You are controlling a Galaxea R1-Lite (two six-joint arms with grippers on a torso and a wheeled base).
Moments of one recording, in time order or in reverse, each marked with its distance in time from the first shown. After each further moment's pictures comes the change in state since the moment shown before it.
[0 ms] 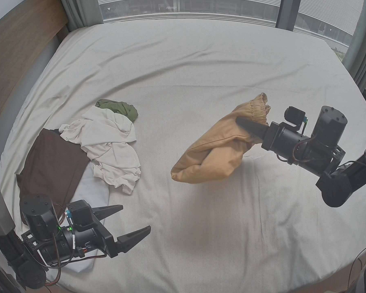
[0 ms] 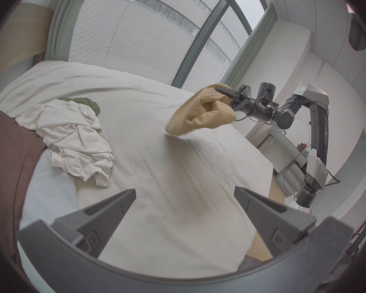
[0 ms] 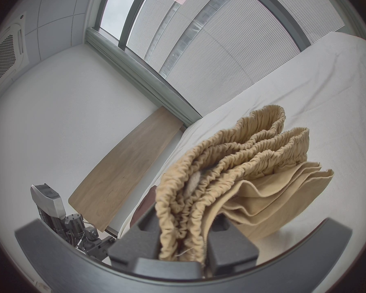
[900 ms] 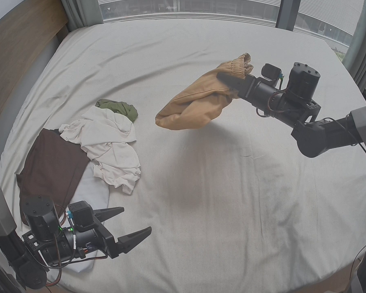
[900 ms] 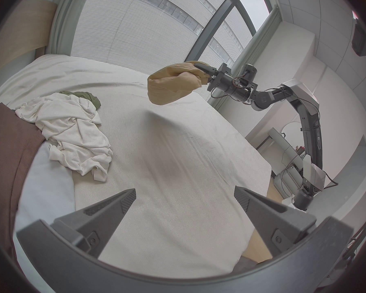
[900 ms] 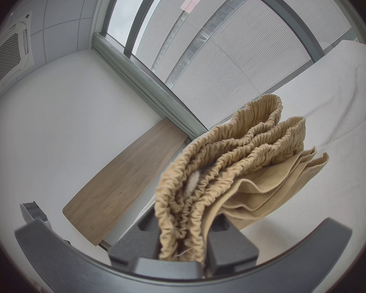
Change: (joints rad) left arm -0.005 0.009 0.004 0.000 -0.001 -0.033; right arm -0.001 0.215 -0.643 0.332 0.000 0.005
